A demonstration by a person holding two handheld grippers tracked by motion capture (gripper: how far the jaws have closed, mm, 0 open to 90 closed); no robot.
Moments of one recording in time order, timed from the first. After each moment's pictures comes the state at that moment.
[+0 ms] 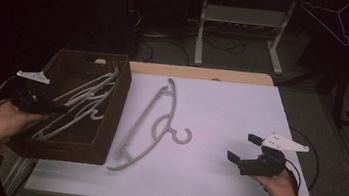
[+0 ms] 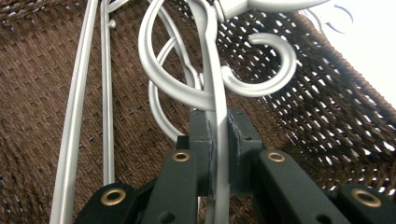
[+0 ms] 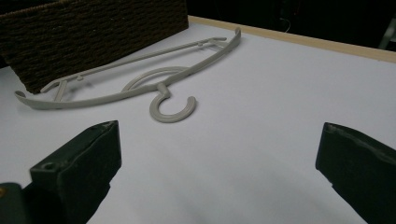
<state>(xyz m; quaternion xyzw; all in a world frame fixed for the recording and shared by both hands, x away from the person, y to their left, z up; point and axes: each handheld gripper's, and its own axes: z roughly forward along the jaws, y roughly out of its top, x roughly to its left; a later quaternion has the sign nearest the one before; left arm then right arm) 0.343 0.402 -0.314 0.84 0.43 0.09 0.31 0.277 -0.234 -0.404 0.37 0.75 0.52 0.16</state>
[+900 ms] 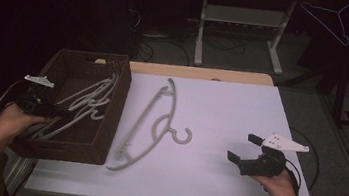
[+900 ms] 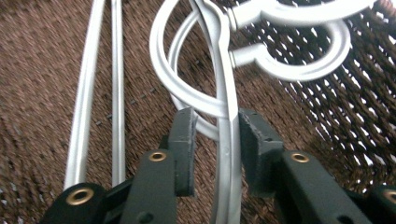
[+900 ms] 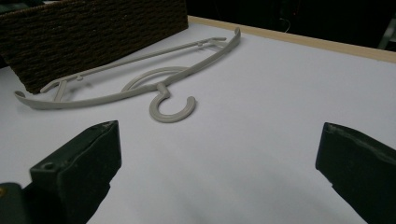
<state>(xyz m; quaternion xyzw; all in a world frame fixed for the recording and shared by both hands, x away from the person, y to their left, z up) 0.353 0.410 -0.335 0.84 0.45 0.09 0.30 0.277 -0.234 -0.404 0.37 0.75 0.52 0.16</state>
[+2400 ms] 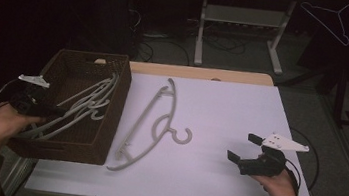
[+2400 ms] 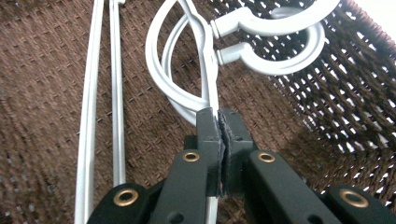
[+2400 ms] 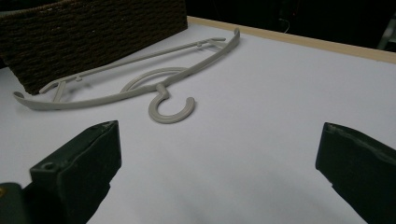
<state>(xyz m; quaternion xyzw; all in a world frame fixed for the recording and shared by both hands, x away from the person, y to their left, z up) 0.342 0.411 -0.325 0.85 0.43 0.09 0.29 0.277 -0.234 -0.404 0.37 0.75 0.52 0.16</state>
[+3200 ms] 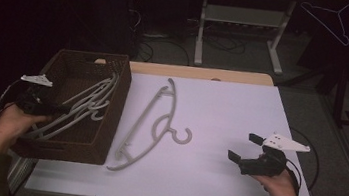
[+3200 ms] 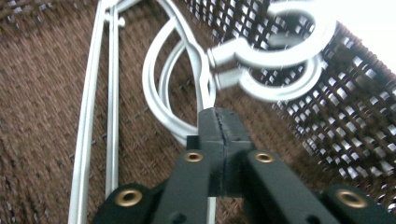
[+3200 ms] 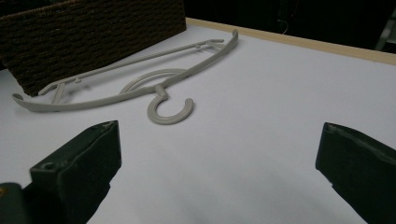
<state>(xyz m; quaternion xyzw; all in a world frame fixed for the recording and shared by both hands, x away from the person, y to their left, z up) 0.346 0.405 -0.327 0.83 0.43 0.11 0.33 0.277 -0.236 -0.403 0.37 0.75 0.52 0.16</state>
